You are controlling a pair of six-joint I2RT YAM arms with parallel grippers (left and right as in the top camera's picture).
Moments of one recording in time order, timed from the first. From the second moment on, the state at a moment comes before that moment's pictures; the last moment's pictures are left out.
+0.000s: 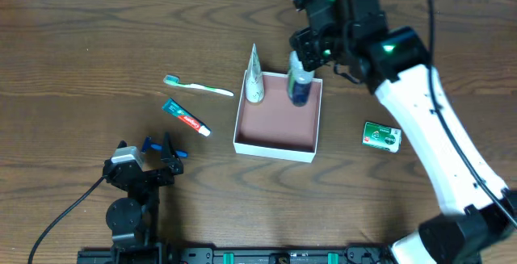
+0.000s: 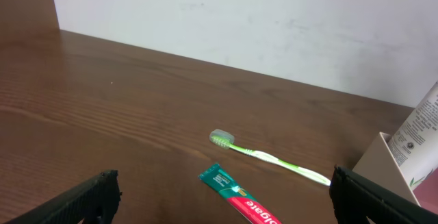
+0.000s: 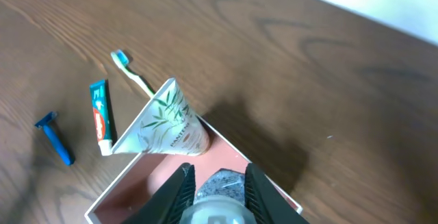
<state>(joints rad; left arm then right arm) 0.11 0.01 0.03 -0.13 0.02 -0.20 0.44 1.71 1.75 -0.86 -0.19 0.02</state>
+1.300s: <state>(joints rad) 0.11 0.01 0.03 -0.13 0.02 -0.20 0.51 1.92 1.75 -0.71 -0.13 0.11</state>
